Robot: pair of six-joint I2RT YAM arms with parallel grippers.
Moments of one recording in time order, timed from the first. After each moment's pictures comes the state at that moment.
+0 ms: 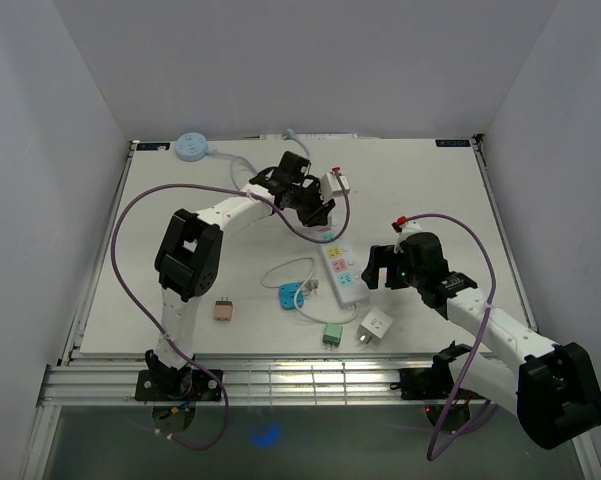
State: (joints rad) left arm -0.58 2.08 1.63 -0.35 0.52 0.60; right arm 0.42 1.03 0.47 -0.15 -0.12 0.28
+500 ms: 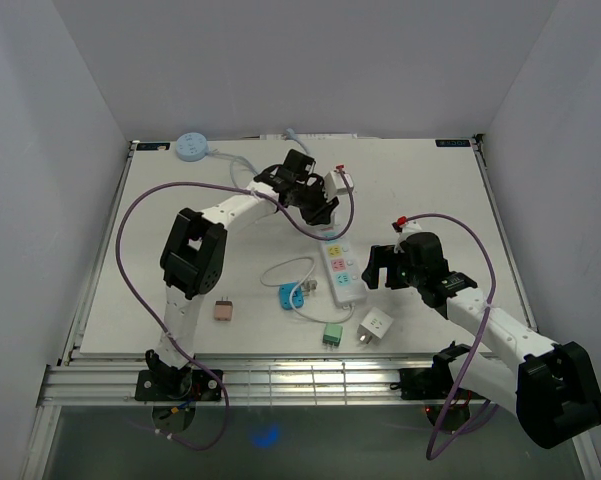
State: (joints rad) left arm -0.59 2.14 1.73 -0.42 0.51 0.58; right arm 0.41 1.03 0.47 -0.15 -0.13 0.28
